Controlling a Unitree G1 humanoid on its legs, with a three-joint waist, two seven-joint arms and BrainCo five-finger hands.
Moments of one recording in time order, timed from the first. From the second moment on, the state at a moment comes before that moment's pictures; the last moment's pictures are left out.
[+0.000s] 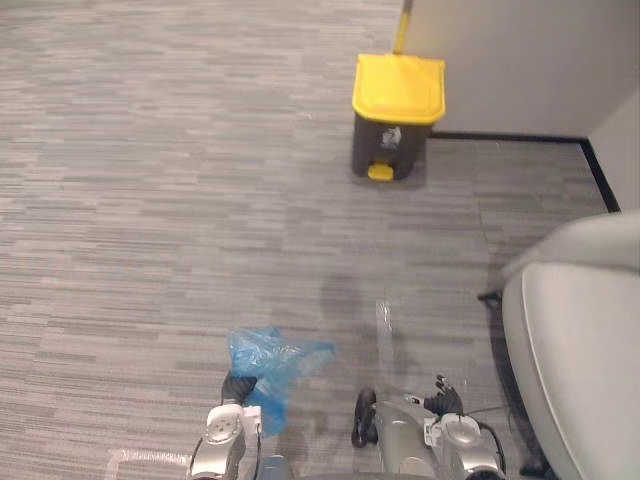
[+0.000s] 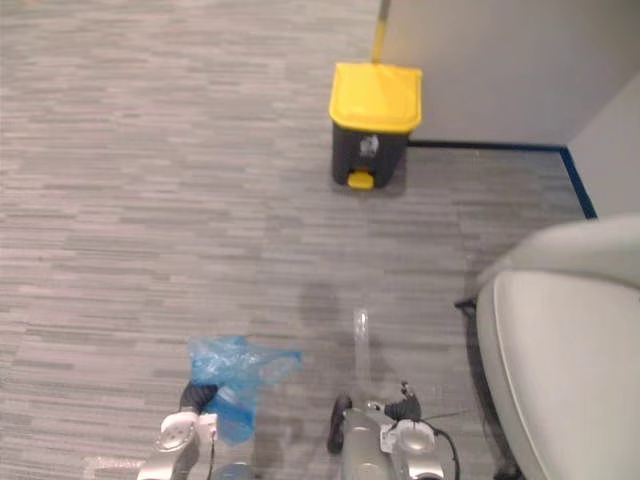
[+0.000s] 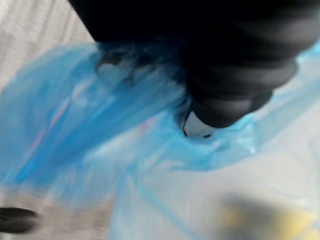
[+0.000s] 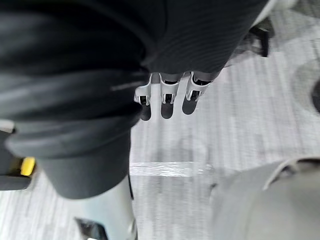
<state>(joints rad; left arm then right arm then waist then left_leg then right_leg) 0.13 0.01 0.02 0.58 -0.12 -0.07 0.12 0.04 -0.05 -0.12 0.82 -0.08 -0.02 -0.17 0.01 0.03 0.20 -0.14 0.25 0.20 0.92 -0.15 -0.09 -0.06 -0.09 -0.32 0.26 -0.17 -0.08</state>
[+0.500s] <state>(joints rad) 0.12 0.03 0.01 0.61 -0.12 -0.06 0.11 0.01 0.00 -0.16 0.84 -0.08 -0.01 -0.17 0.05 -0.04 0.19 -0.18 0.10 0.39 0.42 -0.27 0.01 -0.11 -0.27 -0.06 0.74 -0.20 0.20</state>
